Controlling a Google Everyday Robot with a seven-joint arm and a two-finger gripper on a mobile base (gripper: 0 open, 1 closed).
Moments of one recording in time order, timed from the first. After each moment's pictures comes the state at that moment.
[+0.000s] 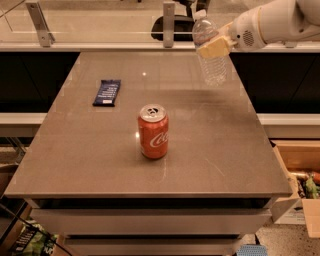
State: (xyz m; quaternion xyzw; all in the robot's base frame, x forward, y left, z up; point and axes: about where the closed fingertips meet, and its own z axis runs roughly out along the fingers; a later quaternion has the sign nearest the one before) arm 0.692 -0.144 0.959 -0.44 0.75 0.18 0.45
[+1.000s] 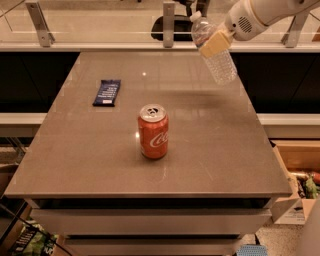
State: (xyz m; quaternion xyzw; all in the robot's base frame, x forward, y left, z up) arm 0.682 -0.147 0.966 -0.46 0.80 0.11 0.36
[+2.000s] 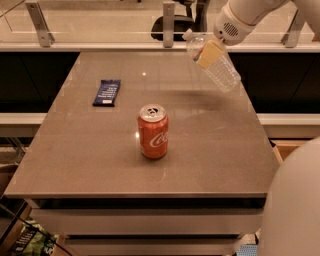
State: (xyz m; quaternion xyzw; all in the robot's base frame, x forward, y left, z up) arm 0.680 -0.142 0.934 -0.49 0.83 0.05 0.25
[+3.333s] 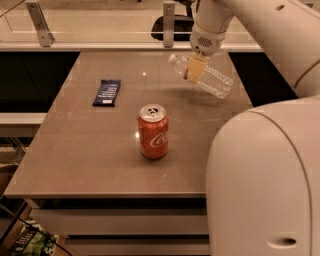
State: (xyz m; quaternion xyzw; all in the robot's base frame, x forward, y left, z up) arm 0.689 -0.119 0.880 -0.56 0.82 0.00 0.11
